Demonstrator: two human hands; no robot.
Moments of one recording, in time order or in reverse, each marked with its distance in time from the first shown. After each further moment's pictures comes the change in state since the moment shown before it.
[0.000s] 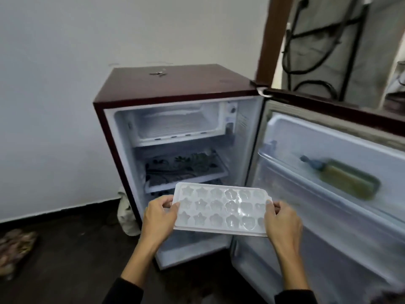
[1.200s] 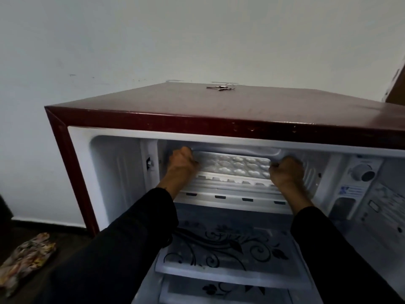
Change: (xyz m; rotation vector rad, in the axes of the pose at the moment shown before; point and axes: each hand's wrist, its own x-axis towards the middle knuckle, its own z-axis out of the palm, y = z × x) left_hand 0.413 -0.003 -0.003 0.378 0.317 -0.103; right_hand 0.325 -0.238 0.317 -0.031 -0.167 -0.403
